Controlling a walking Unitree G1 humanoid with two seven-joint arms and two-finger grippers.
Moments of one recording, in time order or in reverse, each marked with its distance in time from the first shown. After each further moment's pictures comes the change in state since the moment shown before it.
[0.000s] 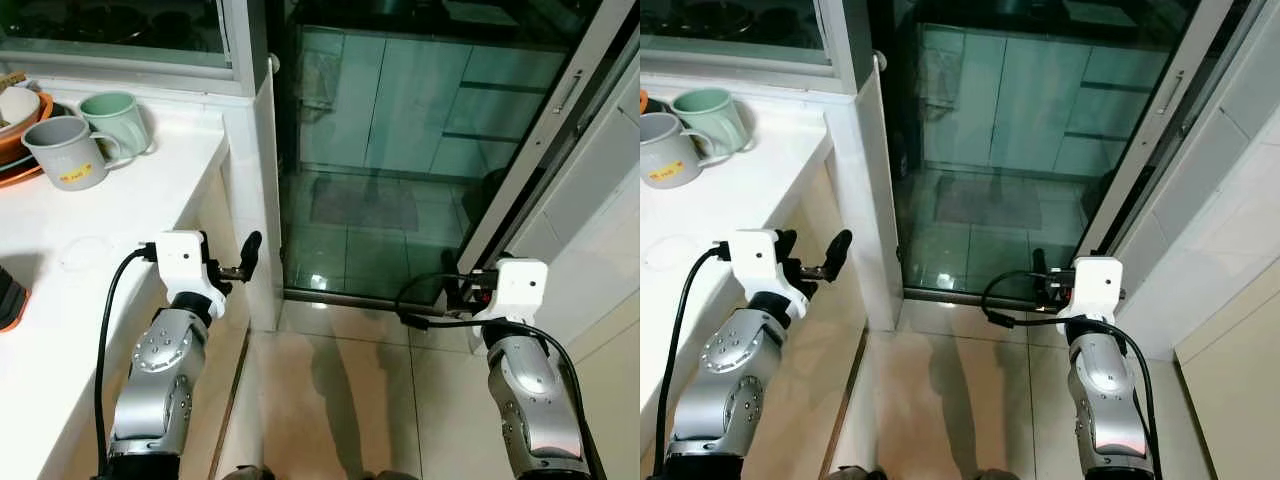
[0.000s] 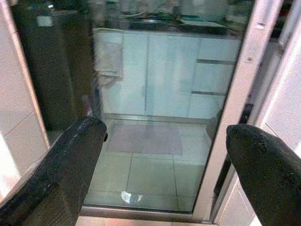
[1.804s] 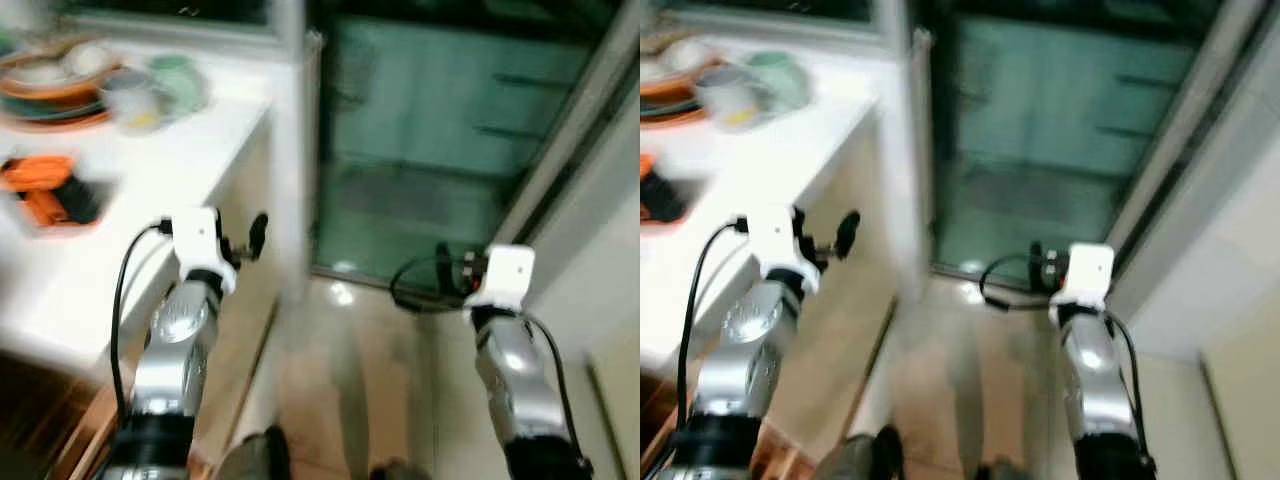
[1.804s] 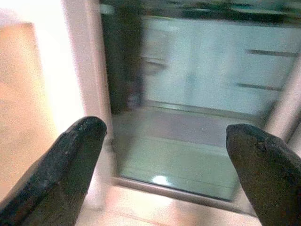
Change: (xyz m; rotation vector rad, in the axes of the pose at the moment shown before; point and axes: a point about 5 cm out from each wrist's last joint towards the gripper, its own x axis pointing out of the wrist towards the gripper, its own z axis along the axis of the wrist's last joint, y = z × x) left arm 0.023 -0.002 -0.008 0.016 0.027 0.029; right arm 0.028 0.023 -0.004 0.001 0.041 0.057
